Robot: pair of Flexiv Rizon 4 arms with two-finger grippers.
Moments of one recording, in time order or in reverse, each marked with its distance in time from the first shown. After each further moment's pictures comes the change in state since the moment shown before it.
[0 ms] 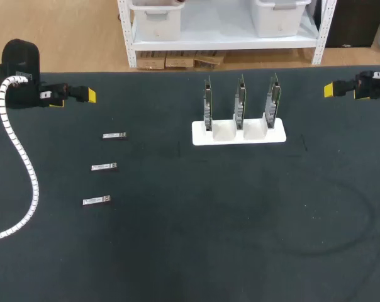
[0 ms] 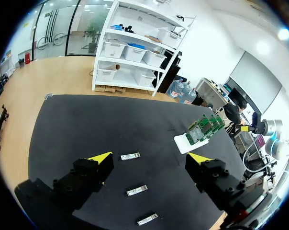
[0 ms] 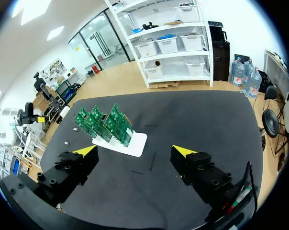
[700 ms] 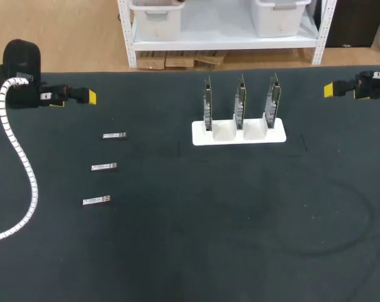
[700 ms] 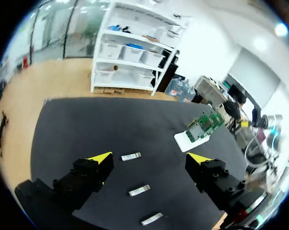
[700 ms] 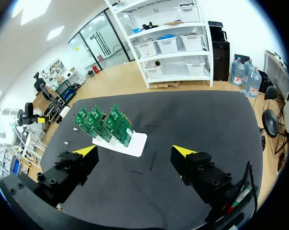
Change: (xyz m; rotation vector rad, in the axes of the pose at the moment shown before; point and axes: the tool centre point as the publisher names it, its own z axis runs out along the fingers) left arm 0.001 0.000 0.000 -0.003 0.005 0.095; right arm 0.000 0.000 0.000 0.000 0.000 0.000
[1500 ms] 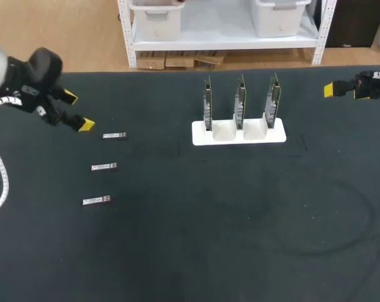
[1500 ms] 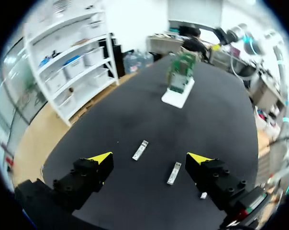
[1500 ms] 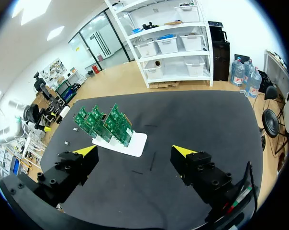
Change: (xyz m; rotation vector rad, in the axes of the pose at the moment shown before) left arm 0.026 0.025 0.035 0.153 0.211 0.713; right arm 0.000 0.000 0.000 0.000 0.000 0.000
